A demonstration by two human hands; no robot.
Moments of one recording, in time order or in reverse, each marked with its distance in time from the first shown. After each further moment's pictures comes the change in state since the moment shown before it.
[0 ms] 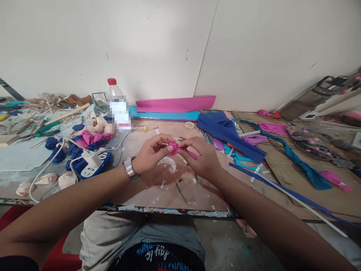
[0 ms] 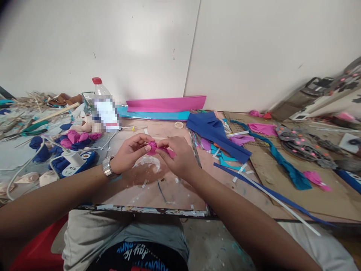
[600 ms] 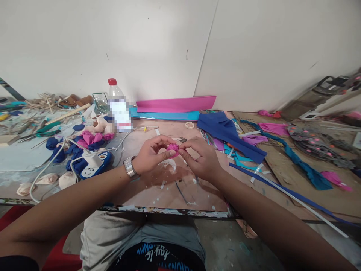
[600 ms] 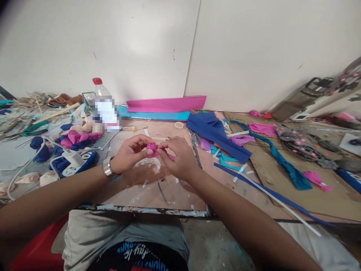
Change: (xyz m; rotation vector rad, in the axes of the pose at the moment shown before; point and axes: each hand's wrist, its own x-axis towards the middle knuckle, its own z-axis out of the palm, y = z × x) left_hand 0.000 -0.001 -0.002 -0.002 -0.057 0.033; right_hand 0.001 -0.004 -0.002 0.028 -0.012 -0.002
